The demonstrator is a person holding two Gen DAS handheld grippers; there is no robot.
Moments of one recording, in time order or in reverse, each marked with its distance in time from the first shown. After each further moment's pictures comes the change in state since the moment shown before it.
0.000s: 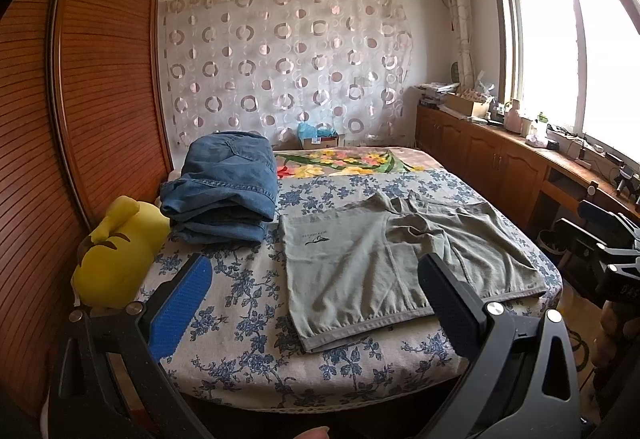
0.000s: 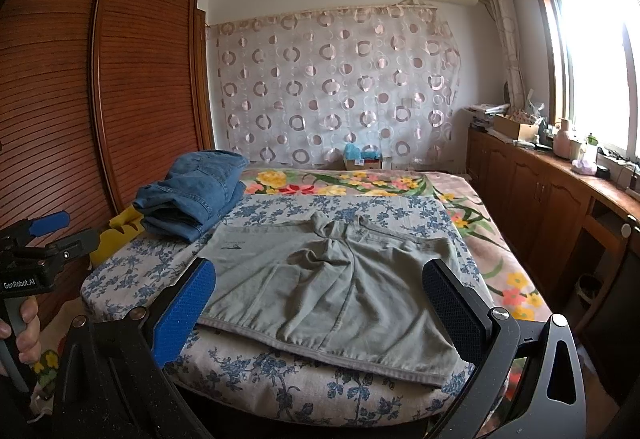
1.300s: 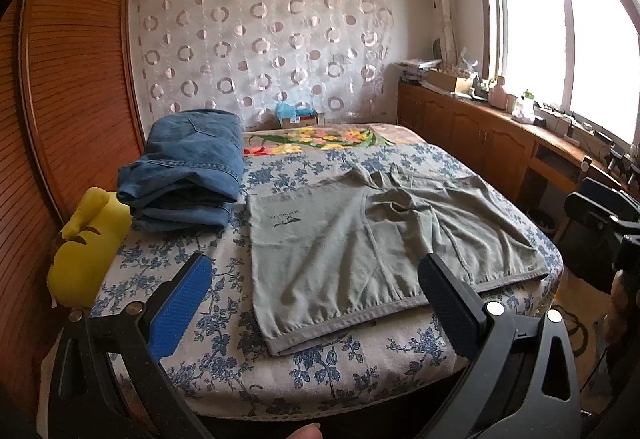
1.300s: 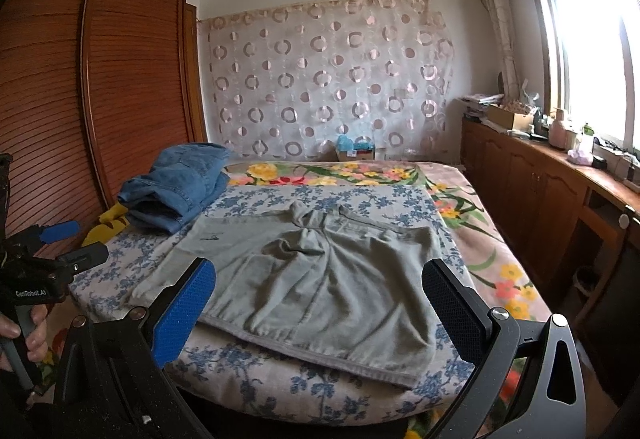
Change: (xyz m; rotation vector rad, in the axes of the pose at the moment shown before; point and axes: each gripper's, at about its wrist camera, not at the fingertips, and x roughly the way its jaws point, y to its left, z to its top) left arm 0.036 -0.032 0.005 0.036 0.078 -0.071; right arm 0.006 -0.022 -0.001 0.008 0.032 -0.018
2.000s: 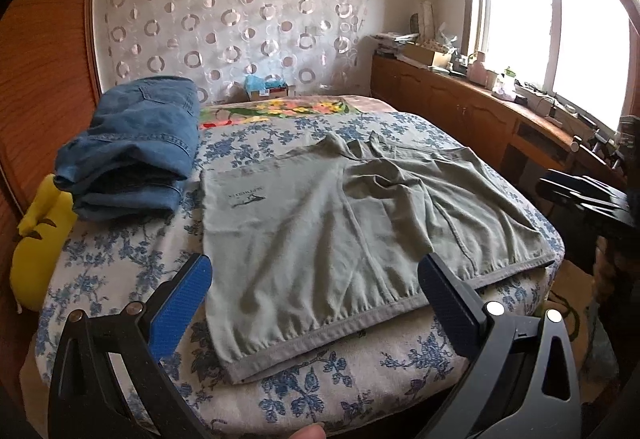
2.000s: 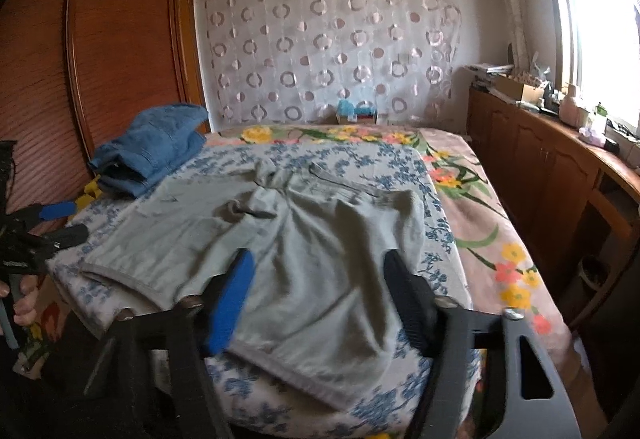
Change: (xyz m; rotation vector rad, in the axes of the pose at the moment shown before) left arm 0.061 -0.007 -0.013 0.004 0.095 -0.123; right arm 0.040 -0.052 0.005 -0.023 0.149 0.018
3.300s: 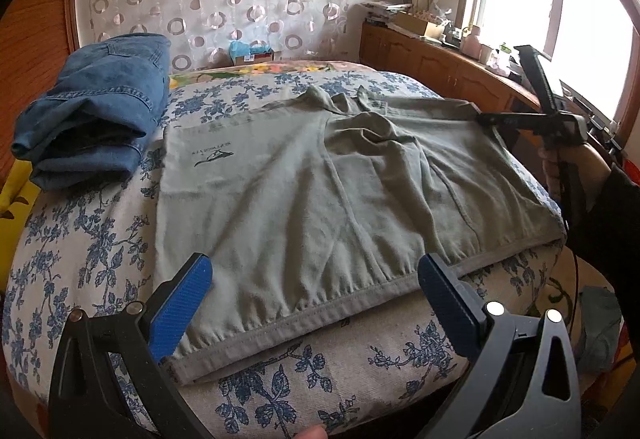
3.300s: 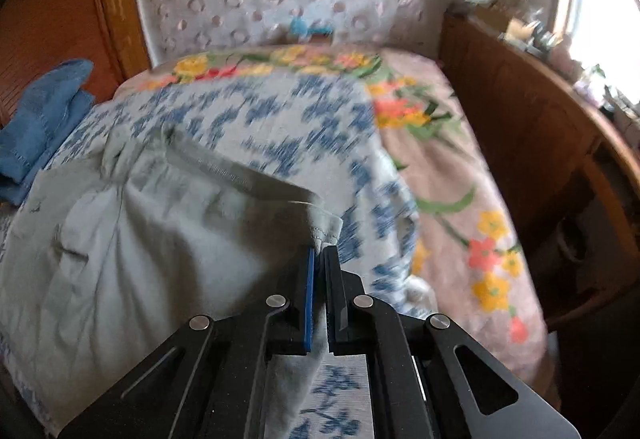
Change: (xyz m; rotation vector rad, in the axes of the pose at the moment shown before) left arm 0.034 -0.009 -0.014 -0.002 0.131 -0.040; right arm 0.059 -0.012 0.110 0.045 0.242 -0.185
